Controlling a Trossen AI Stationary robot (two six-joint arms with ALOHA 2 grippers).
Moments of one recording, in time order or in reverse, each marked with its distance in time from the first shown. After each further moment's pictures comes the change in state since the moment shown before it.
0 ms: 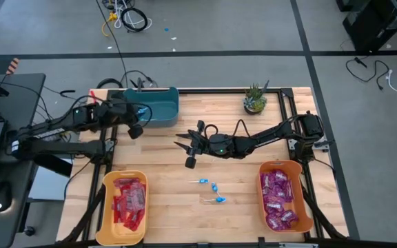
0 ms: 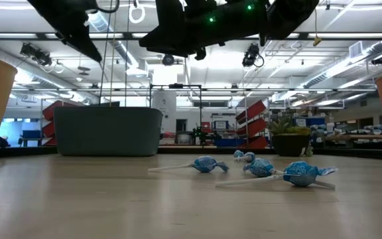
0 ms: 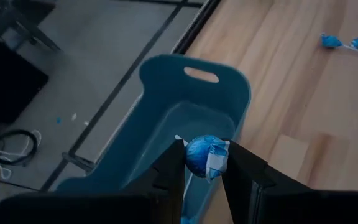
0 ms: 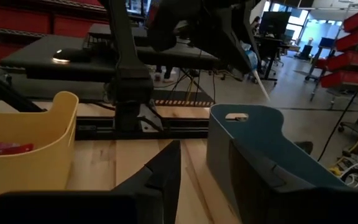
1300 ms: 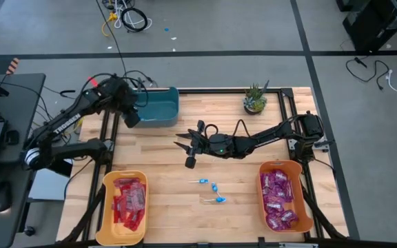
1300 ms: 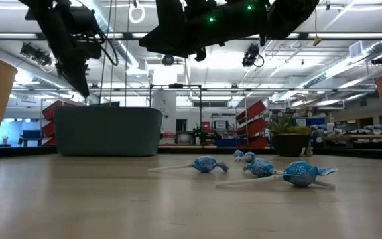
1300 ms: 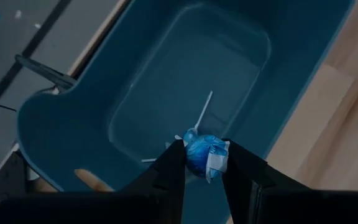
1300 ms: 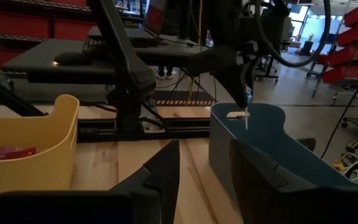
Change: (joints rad) left arm 0.598 0.205 0.000 -0.121 0.449 0.254; right arm -0.002 0.000 0.000 -0.001 0.000 0.030
